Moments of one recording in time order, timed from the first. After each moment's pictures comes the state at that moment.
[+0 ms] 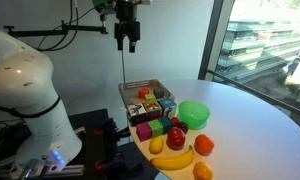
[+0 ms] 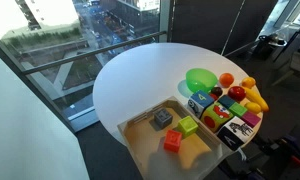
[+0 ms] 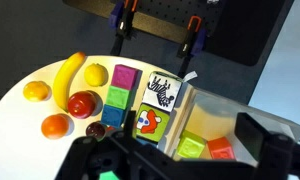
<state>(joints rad) 0.13 -0.68 0.14 -2.45 -0.02 1.61 -0.05</state>
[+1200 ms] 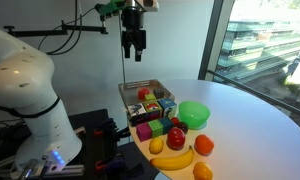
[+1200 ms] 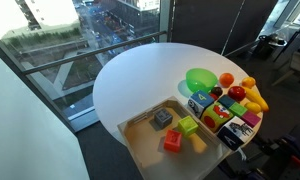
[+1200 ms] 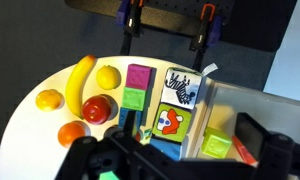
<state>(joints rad) 0.07 -0.67 0.10 -2.51 -0.06 1.71 -0.02</state>
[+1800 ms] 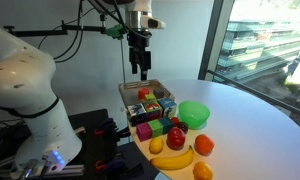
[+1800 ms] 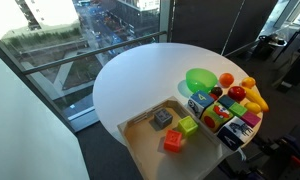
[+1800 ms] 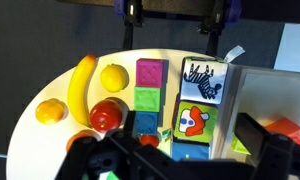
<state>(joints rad) 0.00 -0.66 0.05 -2.67 -0.07 1.94 0.01</state>
